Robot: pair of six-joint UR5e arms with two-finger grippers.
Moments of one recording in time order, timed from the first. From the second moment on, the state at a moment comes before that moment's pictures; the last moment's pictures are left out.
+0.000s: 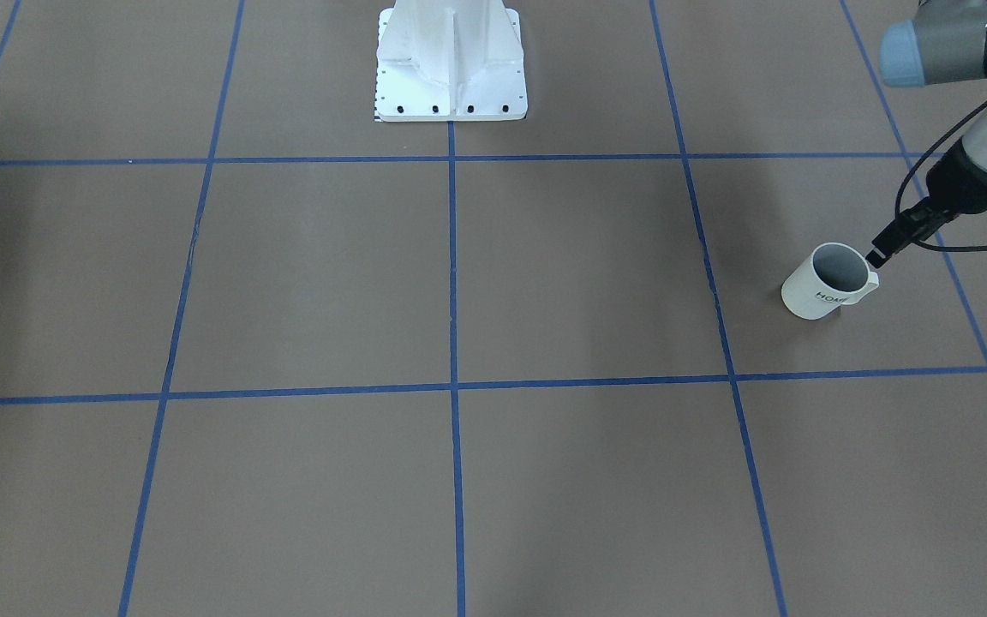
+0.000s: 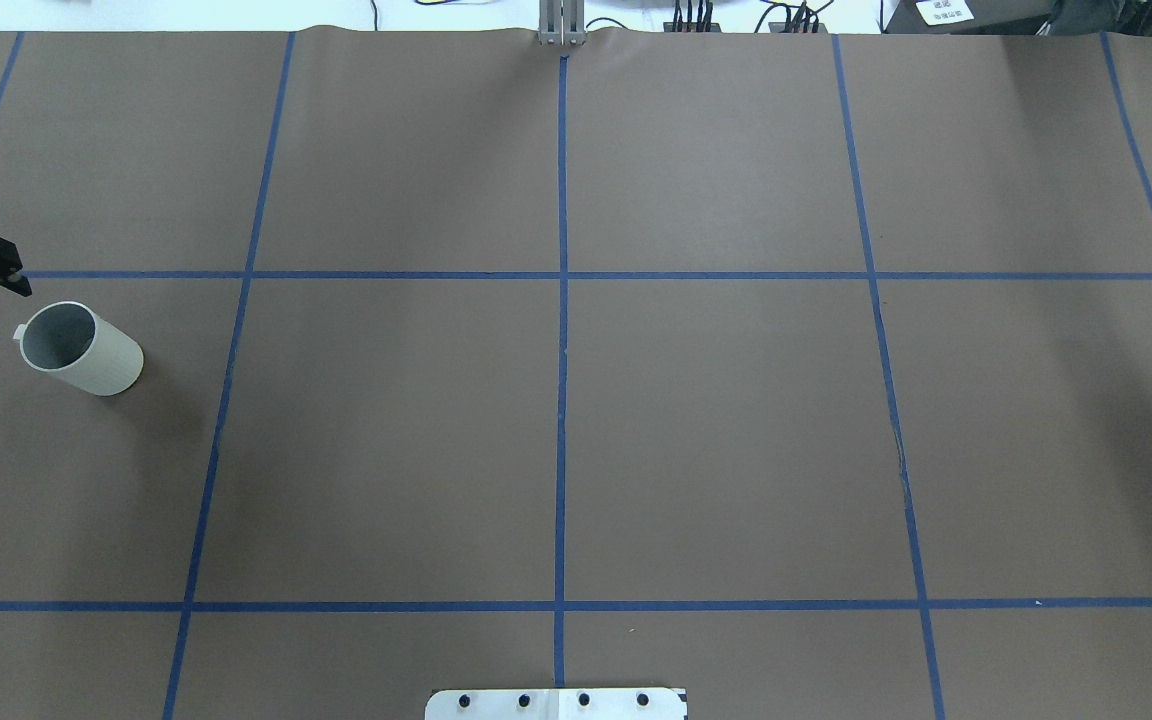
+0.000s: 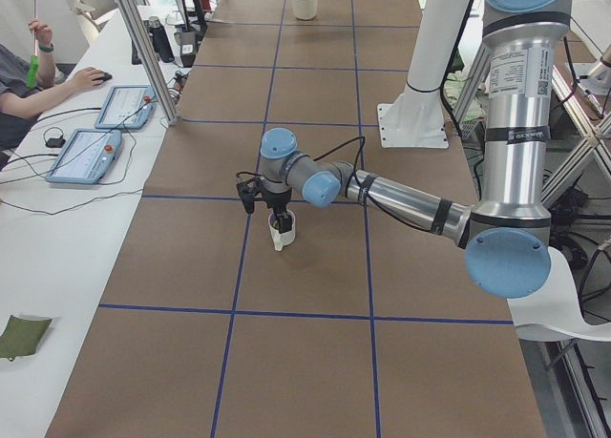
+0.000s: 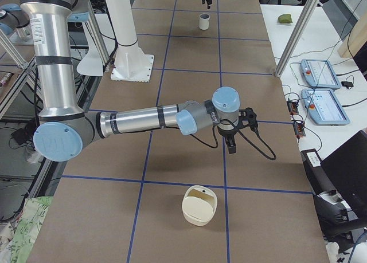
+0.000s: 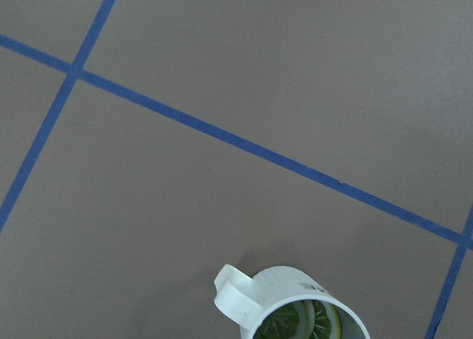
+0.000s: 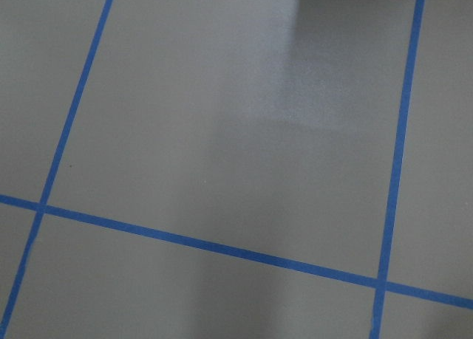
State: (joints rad) left arm -1.07 -1.54 -1.87 -1.85 -2.17 -1.22; right arm 1.48 -1.50 1.68 -1.32 2.41 0.19
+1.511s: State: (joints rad) left arm -0.98 -1.54 -1.81 -1.88 -2.12 -1.29; right arm 1.48 -1.49 1.71 -1.32 2.43 0.20
